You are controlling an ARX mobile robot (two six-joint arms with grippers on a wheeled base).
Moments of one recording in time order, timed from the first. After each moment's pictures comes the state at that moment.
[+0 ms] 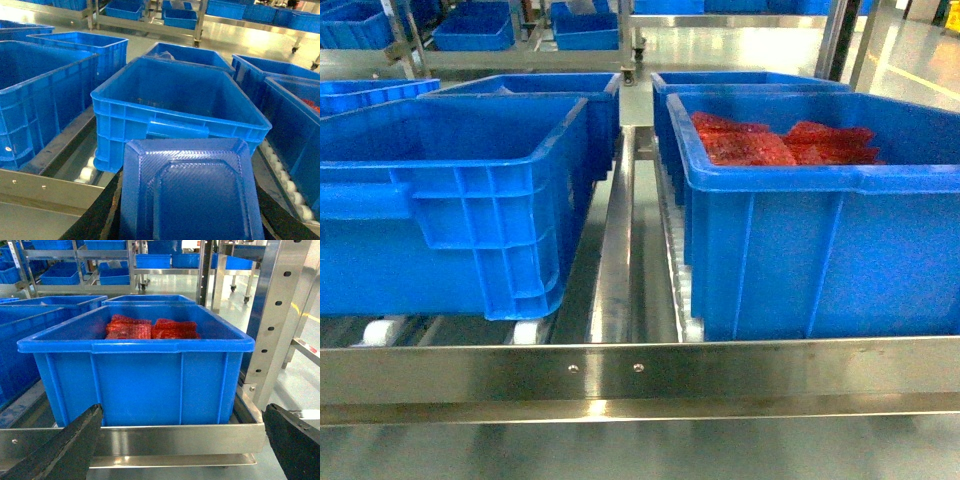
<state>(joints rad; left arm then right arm) -0.06 0.23 0.30 -0.19 -0.19 -0.12 0.00 0.01 0.01 -0.01 0.00 0.00</state>
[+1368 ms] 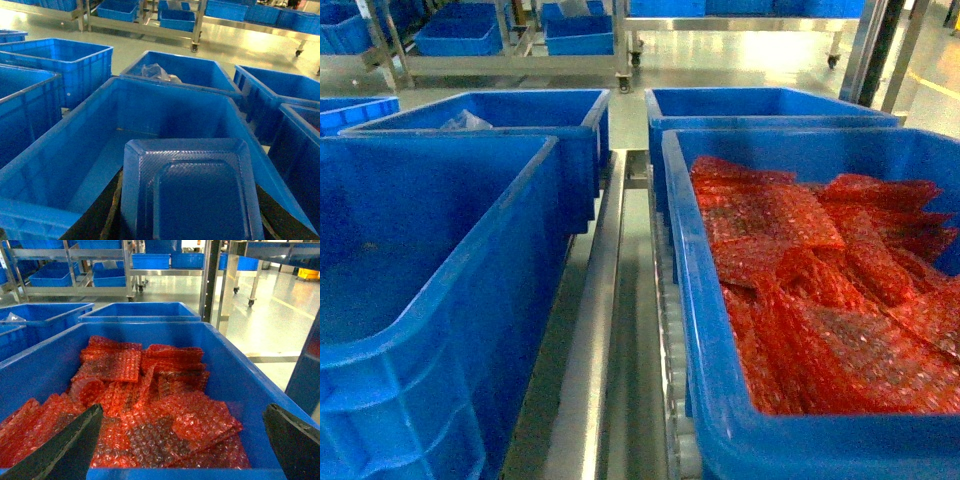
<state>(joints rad) -0.06 0.23 0.31 -0.18 -0.19 -0.12 0.00 0.01 0.01 -0.01 0.00 0.00</state>
